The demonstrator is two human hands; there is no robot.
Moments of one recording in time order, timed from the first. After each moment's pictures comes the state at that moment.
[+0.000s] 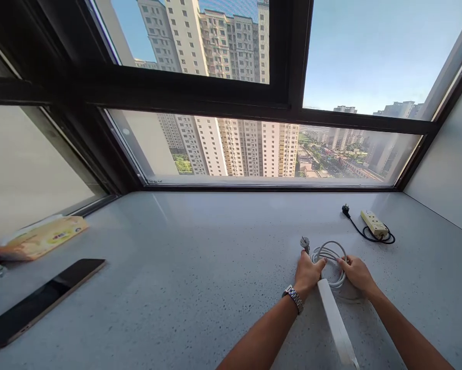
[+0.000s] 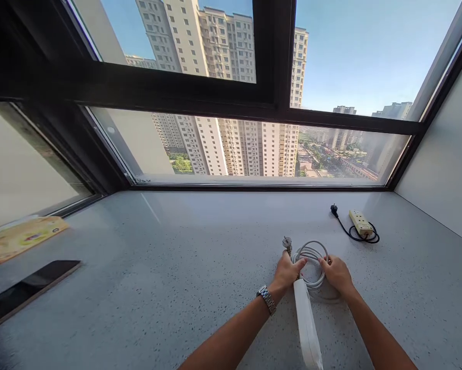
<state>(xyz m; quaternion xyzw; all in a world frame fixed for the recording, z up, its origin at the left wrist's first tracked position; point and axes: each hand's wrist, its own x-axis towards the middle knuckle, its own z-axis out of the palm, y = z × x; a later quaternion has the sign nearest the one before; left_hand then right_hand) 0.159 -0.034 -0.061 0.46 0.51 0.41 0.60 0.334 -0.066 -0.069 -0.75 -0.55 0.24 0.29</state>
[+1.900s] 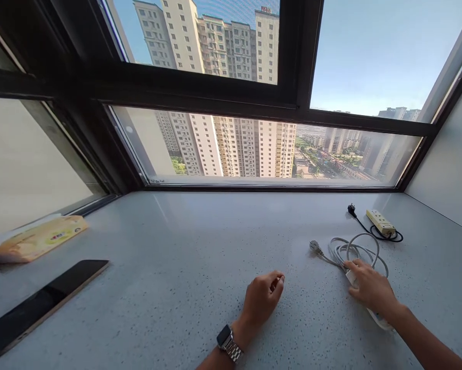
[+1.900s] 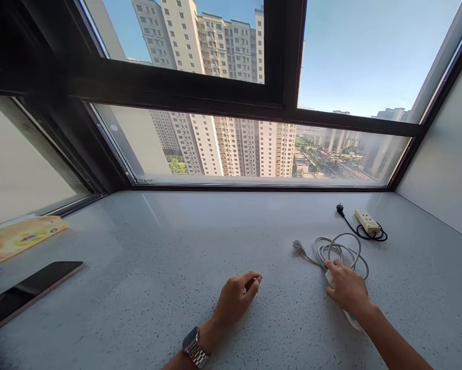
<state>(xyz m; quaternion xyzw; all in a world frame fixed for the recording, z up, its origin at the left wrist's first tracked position) 0.003 -0.067 -0.060 0.77 0.51 0.29 0.24 0.289 -0.117 -0.026 -0.75 -0.66 0.03 -0.02</state>
